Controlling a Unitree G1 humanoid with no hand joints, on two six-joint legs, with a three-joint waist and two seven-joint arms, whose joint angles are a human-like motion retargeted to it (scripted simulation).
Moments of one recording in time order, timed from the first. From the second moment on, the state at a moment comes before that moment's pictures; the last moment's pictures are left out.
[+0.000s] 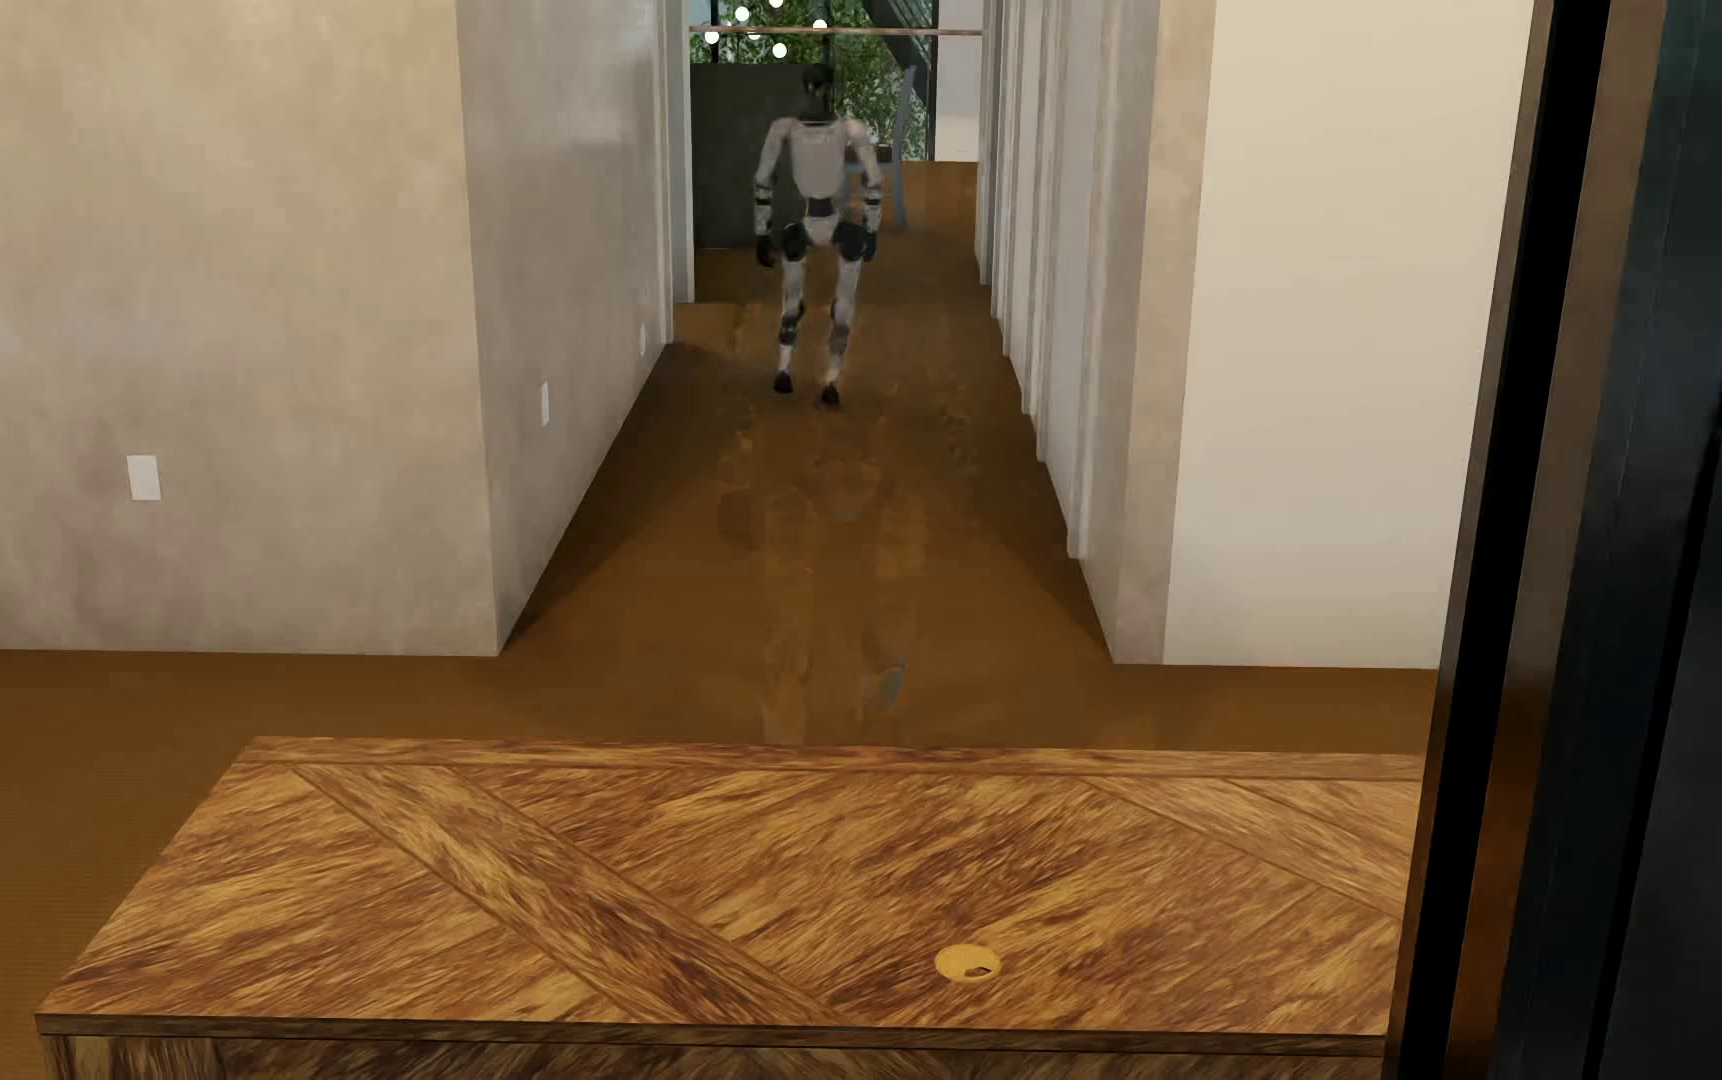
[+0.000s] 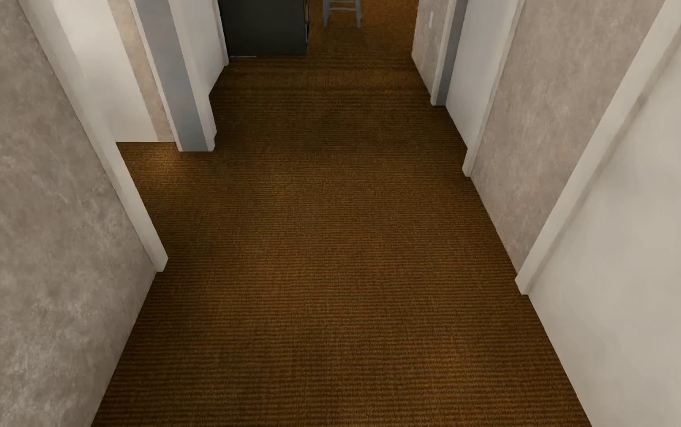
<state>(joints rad) -0.22 -0.06 0.09 0.16 0.23 0.07 0.00 0.00 0.05 1.08 0.60 0.39 0.34 -0.31 -0.02 0.33 -0.36 0.00 0.00 -0.44 0.54 0.92 0.74 0.00 0.00 0.00 0.00 0.00 0.00</state>
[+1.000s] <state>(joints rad) -0.11 -0.12 0.05 0.25 -0.10 0.04 0.00 0.00 0.04 0.80 0.66 0.36 0.37 -0.33 0.31 0.47 -0.43 0.00 0.00 -0.11 0.35 0.78 0.81 0.00 0.00 0.00 0.00 0.00 0.00</state>
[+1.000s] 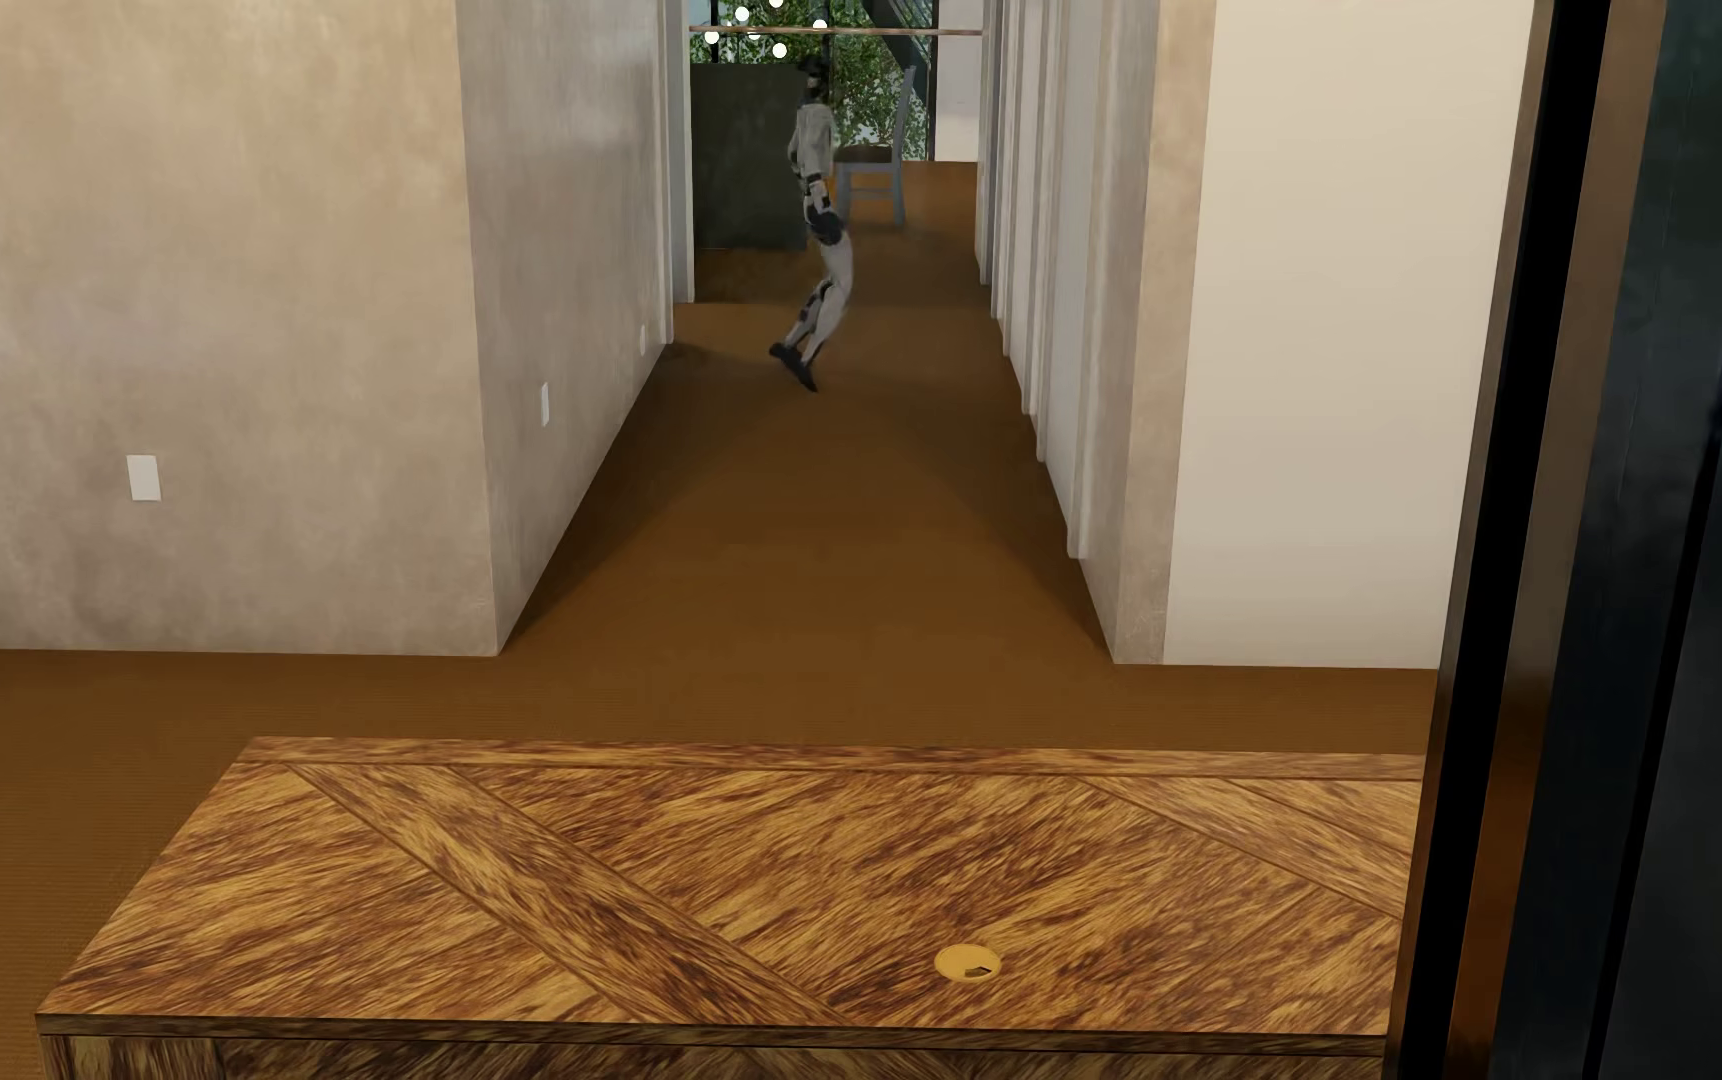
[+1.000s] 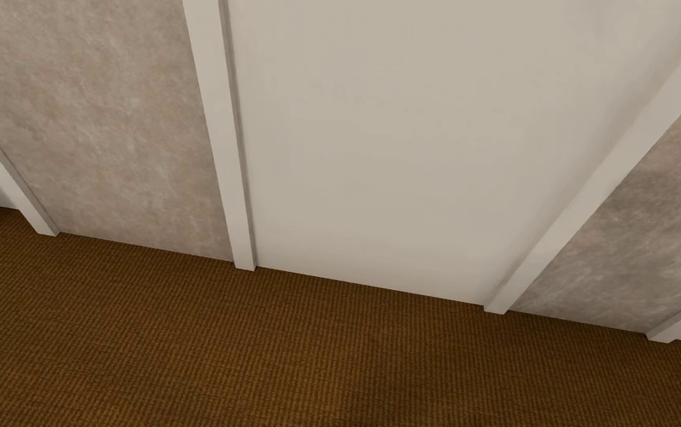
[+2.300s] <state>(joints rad) -0.76 0.39 0.48 0.10 0.01 -0.03 0.00 0.00 0.08 0.88 0.64 0.47 0.10 -0.22 -0.03 0.44 -0.43 0.00 0.00 -0.46 0.52 1.03 0.65 0.00 0.00 0.00 0.00 0.00 0.00</state>
